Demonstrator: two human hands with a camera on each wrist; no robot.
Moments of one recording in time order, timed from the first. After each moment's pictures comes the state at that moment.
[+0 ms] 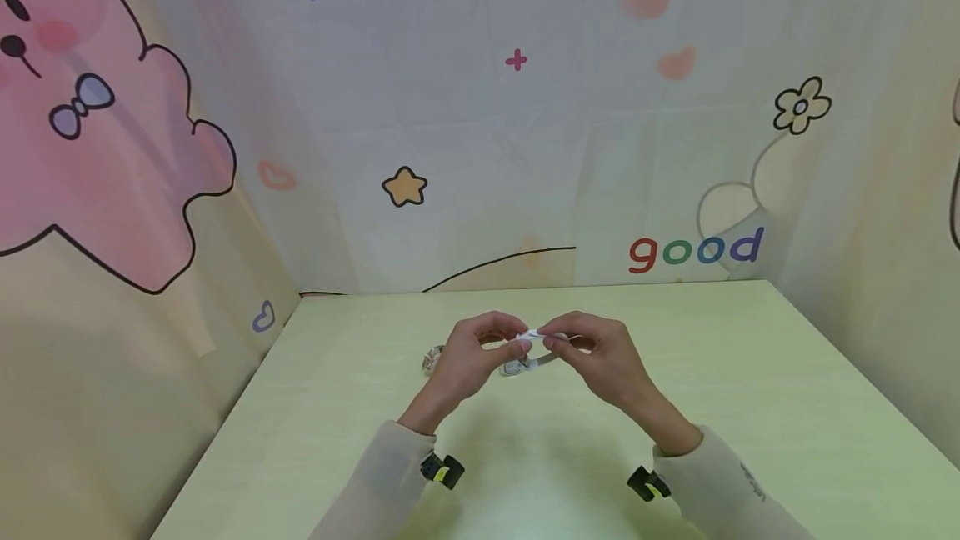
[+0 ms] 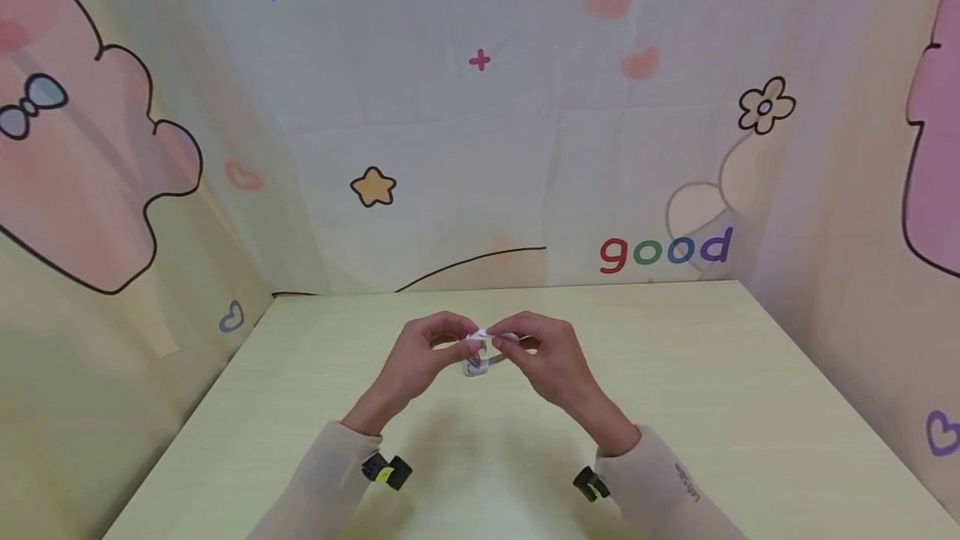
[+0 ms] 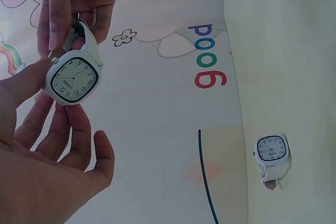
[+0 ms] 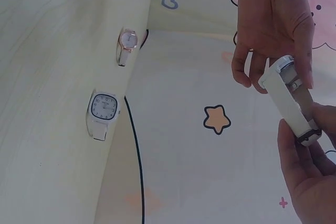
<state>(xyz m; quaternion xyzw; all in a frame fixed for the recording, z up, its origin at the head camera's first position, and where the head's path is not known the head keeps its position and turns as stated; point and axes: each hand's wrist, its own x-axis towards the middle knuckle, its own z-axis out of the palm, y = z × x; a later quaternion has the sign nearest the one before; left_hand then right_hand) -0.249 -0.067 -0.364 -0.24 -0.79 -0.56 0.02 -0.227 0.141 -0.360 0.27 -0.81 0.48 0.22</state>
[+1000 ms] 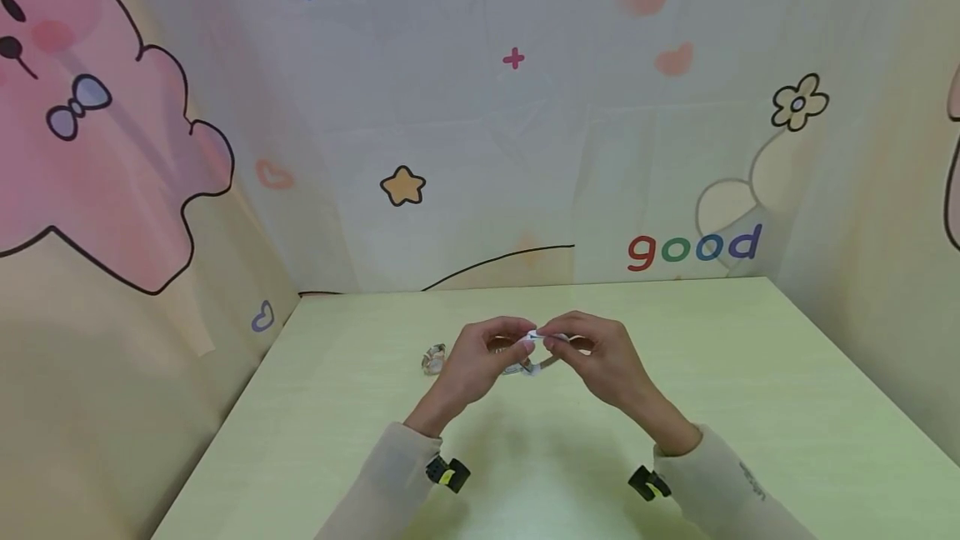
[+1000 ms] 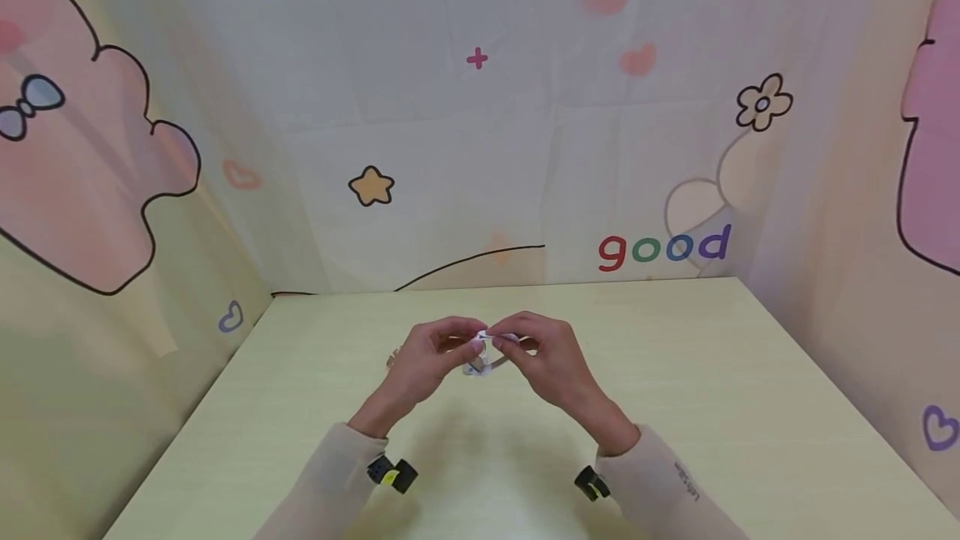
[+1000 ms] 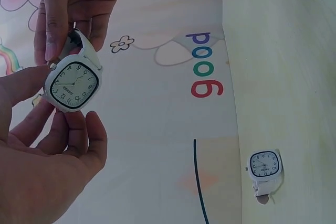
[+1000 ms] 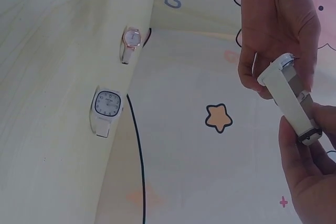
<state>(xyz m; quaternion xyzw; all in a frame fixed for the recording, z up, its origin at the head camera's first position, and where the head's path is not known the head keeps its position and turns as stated) -0.243 -0.058 -0.365 -0.25 -0.78 -0.57 -0.02 -0.217 0.138 -0.354 0.29 -0.81 0.46 0.22</state>
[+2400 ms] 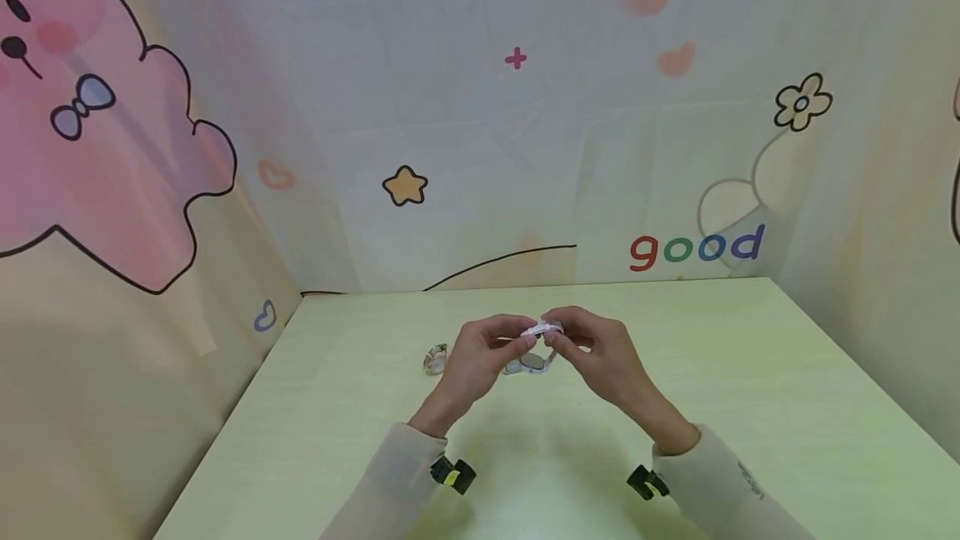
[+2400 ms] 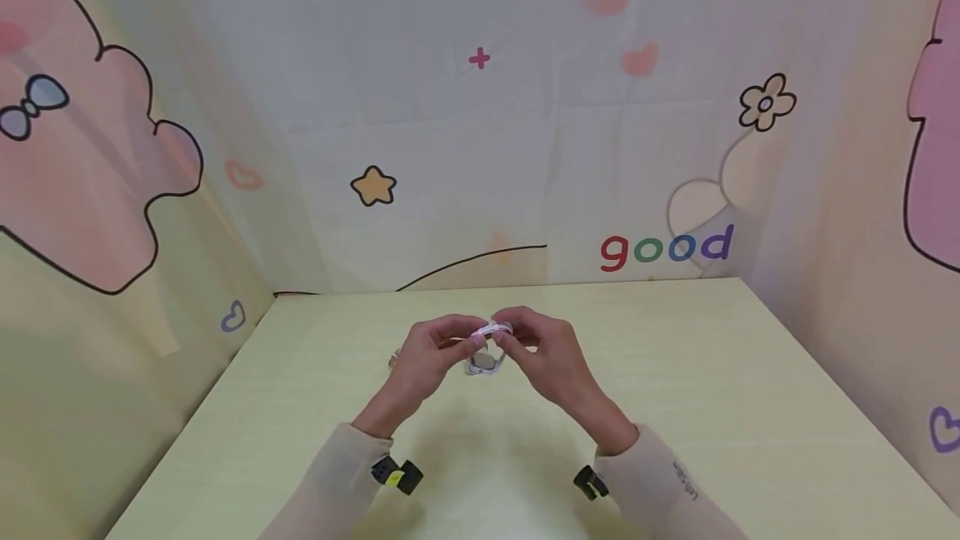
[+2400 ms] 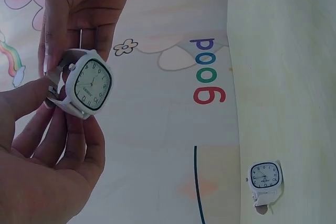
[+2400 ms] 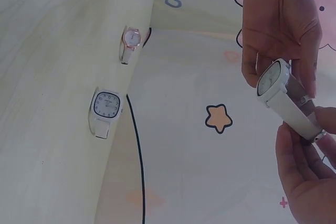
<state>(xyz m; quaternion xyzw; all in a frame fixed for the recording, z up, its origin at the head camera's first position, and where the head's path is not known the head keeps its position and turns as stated) -0.246 -0.057 -0.368 -0.23 -0.75 -0.62 0.00 -0.227 0.139 -0.362 0.24 -0.83 0.45 0.21</state>
